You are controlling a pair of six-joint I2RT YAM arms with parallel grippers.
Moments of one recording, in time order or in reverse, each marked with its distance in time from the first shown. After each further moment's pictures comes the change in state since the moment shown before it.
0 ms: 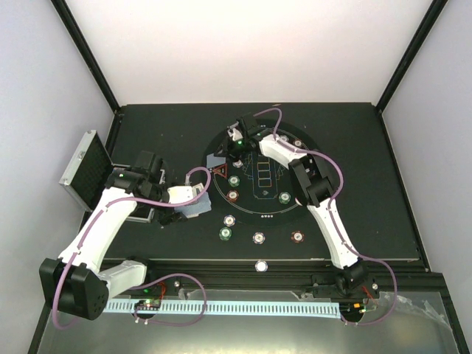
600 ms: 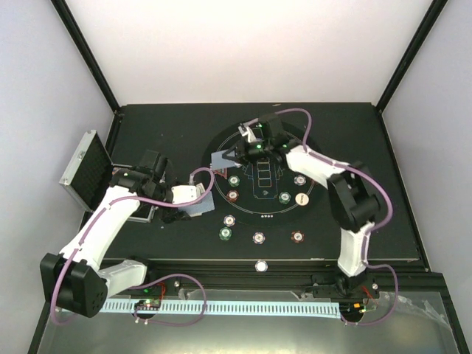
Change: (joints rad) left arm -0.045 0.025 -0.002 0.054 -0.005 -0.017; right arm 0.000 -0.668 -0.735 0.344 -0.138 0.067
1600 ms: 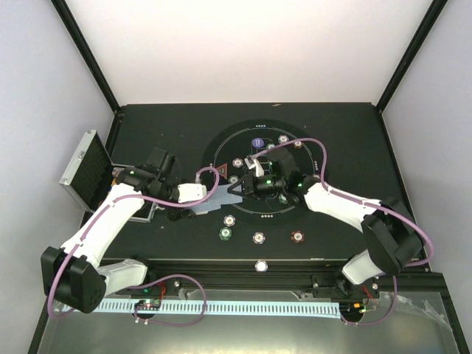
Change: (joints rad) left arm -0.071 0.026 0.023 0.040 0.005 -0.047; right arm 0.158 -0.359 -0.444 0.138 0.092 0.110
